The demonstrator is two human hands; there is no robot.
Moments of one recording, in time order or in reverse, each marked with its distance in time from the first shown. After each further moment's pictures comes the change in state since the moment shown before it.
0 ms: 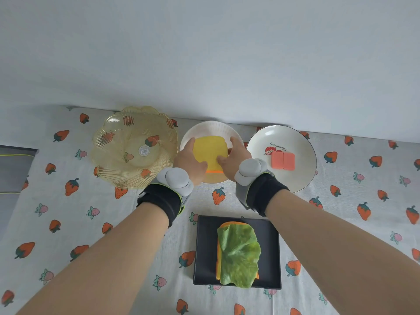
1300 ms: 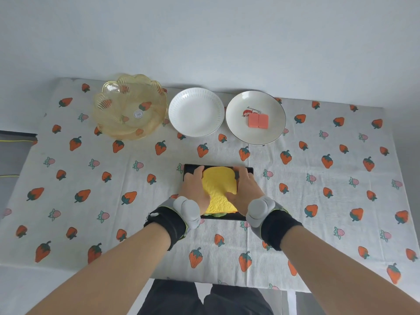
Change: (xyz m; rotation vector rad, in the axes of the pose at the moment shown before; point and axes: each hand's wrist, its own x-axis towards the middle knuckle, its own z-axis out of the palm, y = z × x) left_hand -0.172 -0.069 0.096 0.300 -0.087 0.112; right_hand -0.176 0.154 0.018 -0.157 -0.028 -0.076
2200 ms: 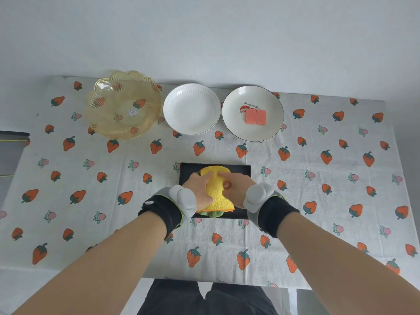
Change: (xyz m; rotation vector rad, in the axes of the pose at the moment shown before) left_hand 0.017 0.006 -0.007 0.216 -0.320 0.148; right_hand 0.019 -0.006 -0.004 -0.154 -0.218 -0.068
